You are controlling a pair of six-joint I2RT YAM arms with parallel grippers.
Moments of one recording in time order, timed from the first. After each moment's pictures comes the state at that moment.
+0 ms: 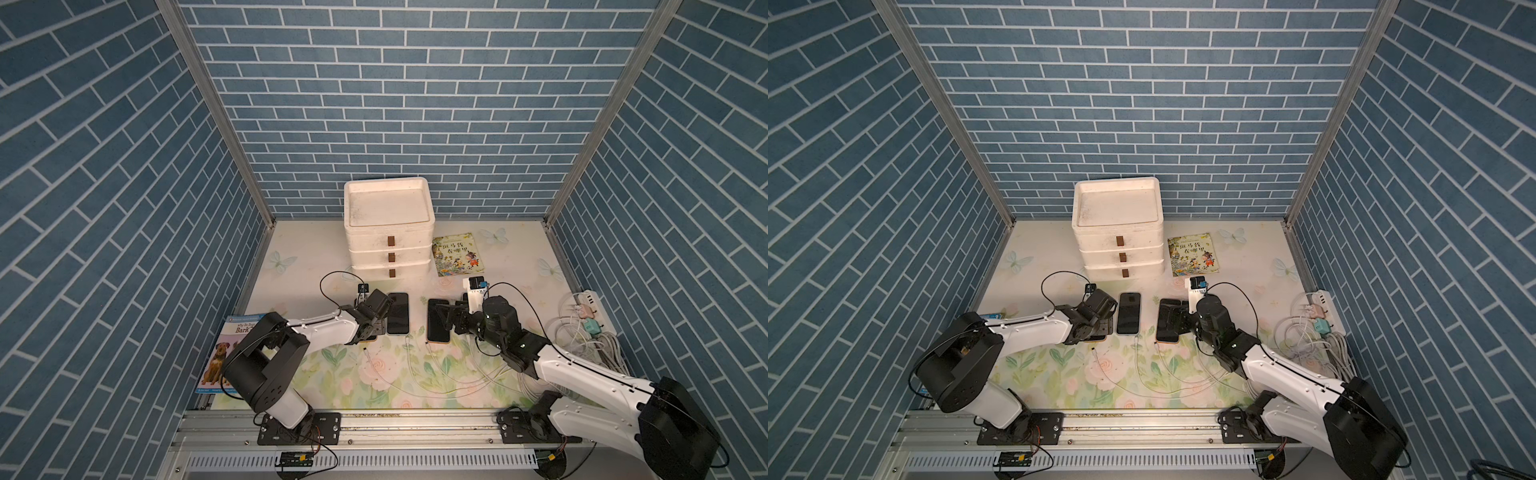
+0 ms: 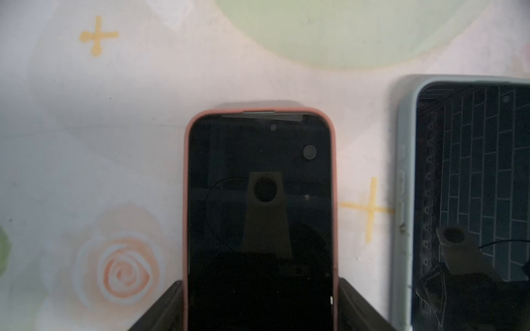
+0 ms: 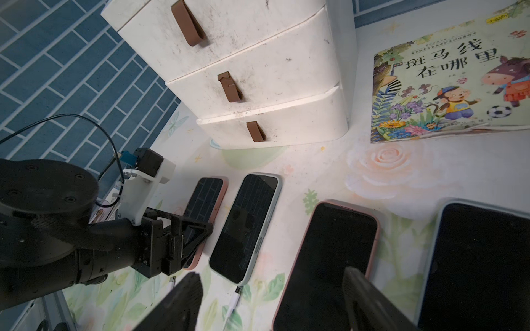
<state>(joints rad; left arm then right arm) -0.68 1.58 0.74 -0.33 -0.36 -0.67 0.75 1.07 0.46 0.19 -0.02 0.53</state>
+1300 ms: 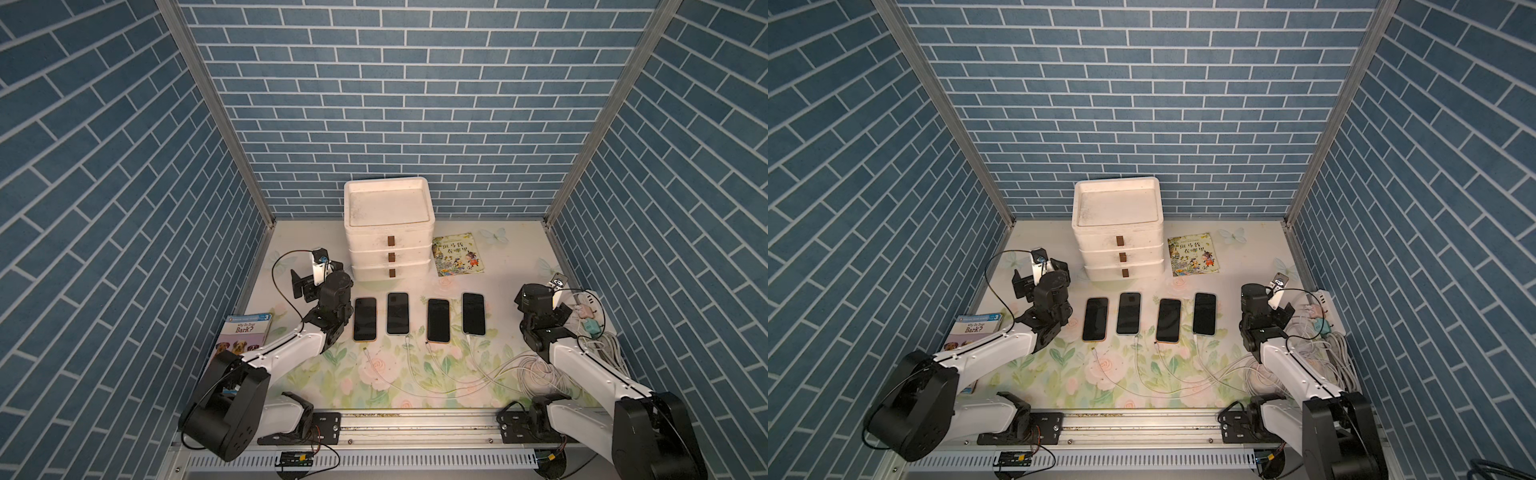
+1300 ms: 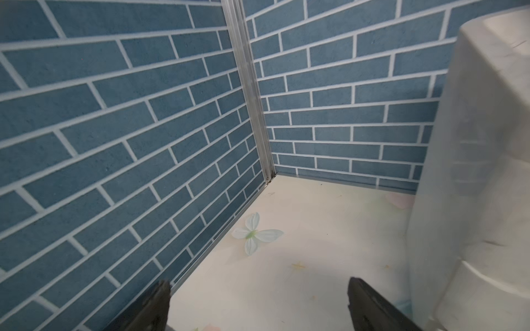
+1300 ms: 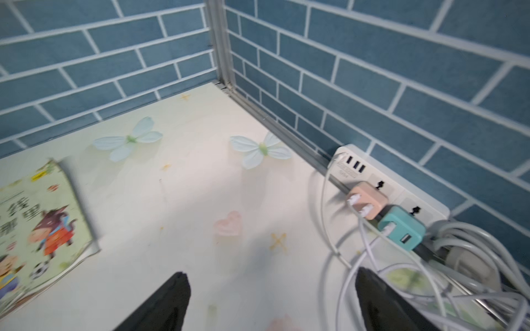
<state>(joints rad) -0.41 1.33 0.56 0.56 -1.05 0.02 0.18 1.09 0.41 0.11 0.73 0.41</state>
